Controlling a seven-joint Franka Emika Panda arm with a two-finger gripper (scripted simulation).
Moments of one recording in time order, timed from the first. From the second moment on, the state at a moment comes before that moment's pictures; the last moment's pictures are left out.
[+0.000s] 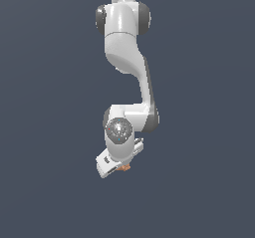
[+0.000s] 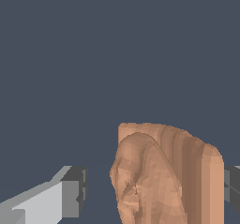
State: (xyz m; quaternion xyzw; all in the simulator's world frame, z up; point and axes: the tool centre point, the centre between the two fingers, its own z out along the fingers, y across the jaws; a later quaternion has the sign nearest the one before) arm 0.132 -0.022 0.028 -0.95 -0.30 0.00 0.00
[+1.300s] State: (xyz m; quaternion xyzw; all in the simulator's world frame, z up) arm 0.127 -0.036 0.064 -0.95 -0.31 0.00 0.00
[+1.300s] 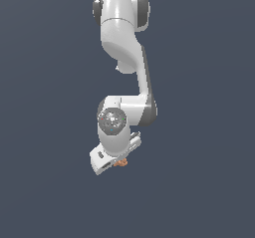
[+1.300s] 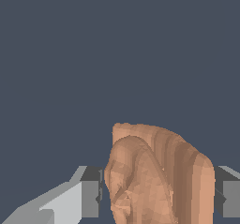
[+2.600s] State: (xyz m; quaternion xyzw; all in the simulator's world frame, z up) arm 0.090 -0.141 0.317 -0.95 -0.31 0.00 0.00
